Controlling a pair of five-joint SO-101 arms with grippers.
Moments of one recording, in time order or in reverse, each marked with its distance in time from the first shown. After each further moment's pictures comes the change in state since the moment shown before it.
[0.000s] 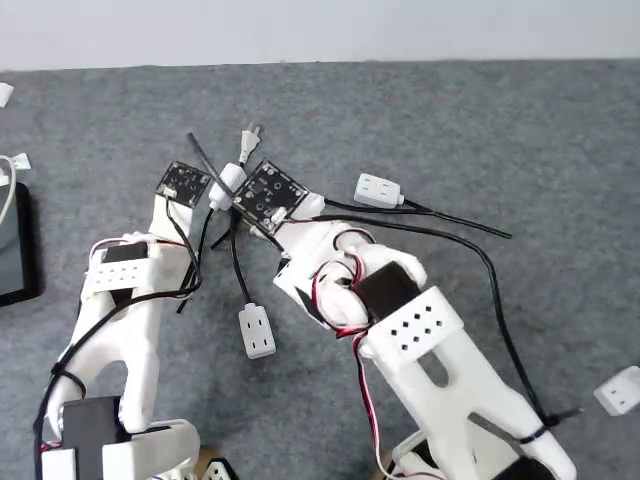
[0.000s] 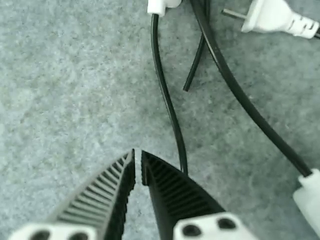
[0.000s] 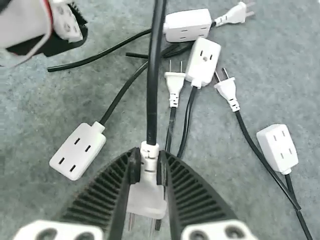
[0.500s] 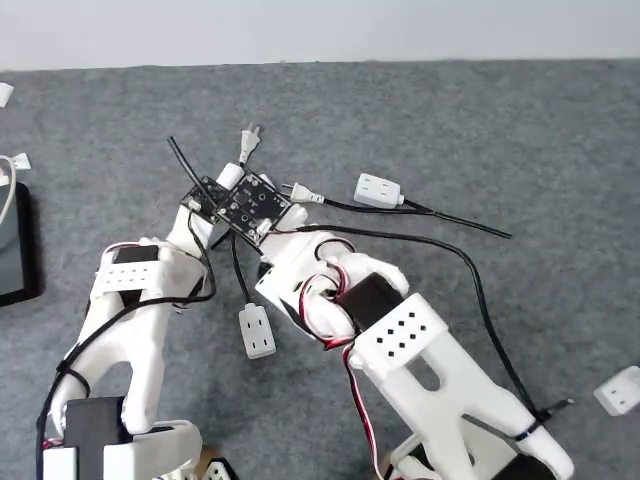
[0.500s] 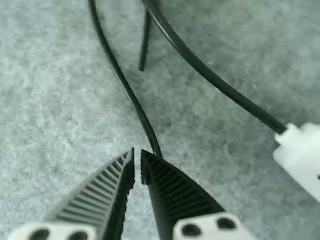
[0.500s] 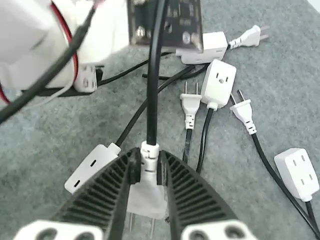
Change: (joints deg) left arm 2.6 0.0 1.2 4.8 -10.8; right arm -4.4 0.6 5.0 -9.5 -3.1
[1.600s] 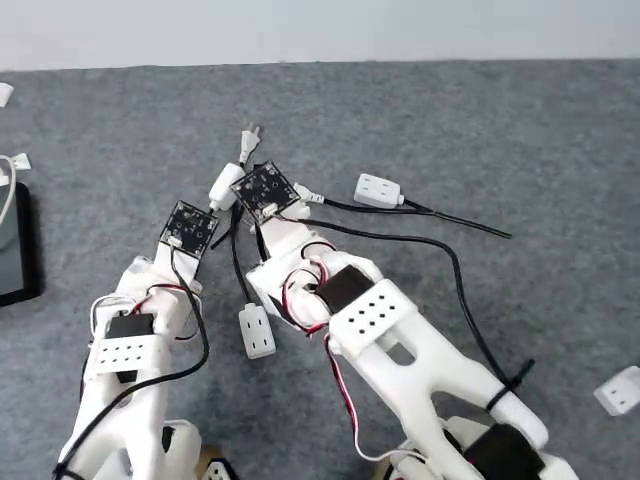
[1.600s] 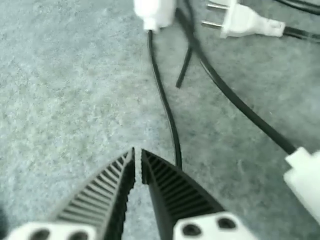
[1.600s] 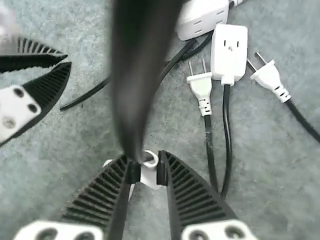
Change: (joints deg) left arm -1.5 -28.0 25.8 -19.1 7.8; right arm -0.1 10.7 1.2 -7.7 -17.2
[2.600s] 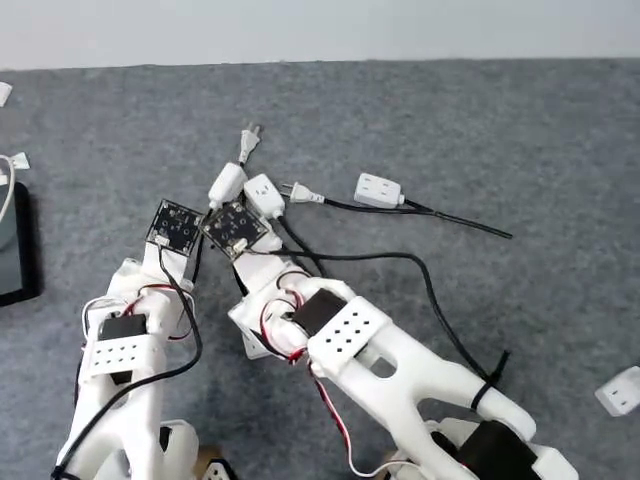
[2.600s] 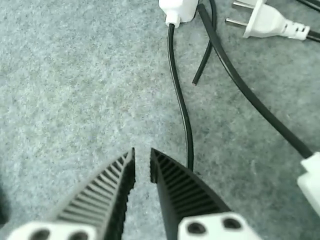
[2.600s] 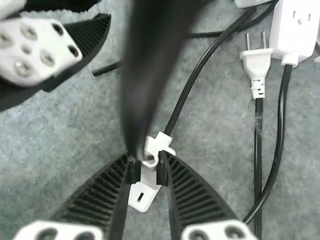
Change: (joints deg) left arm -2.6 0.0 0.0 -0.2 1.6; right arm -7.3 2.1 3.9 -0.8 0.2
